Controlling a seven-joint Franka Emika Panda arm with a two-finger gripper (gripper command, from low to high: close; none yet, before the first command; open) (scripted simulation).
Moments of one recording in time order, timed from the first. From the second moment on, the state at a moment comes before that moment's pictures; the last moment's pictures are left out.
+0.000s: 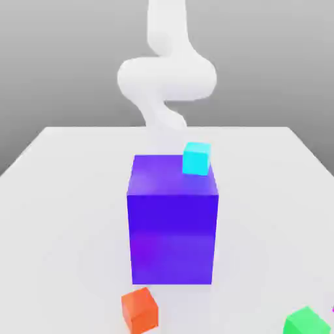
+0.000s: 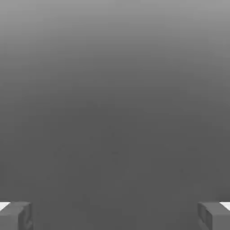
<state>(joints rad) 0.01 -0.71 0.03 -2.29 -0.02 2.32 0.80</state>
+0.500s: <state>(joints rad) 0.09 -0.16 0.24 -2.23 -0.15 2.44 0.81</state>
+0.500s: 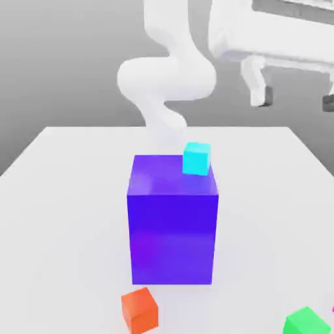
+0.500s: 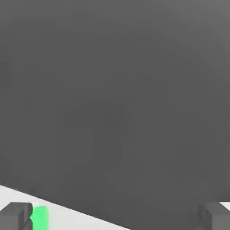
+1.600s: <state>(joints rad) 0.29 0.44 0.33 -2.17 -0.26 2.57 0.82</state>
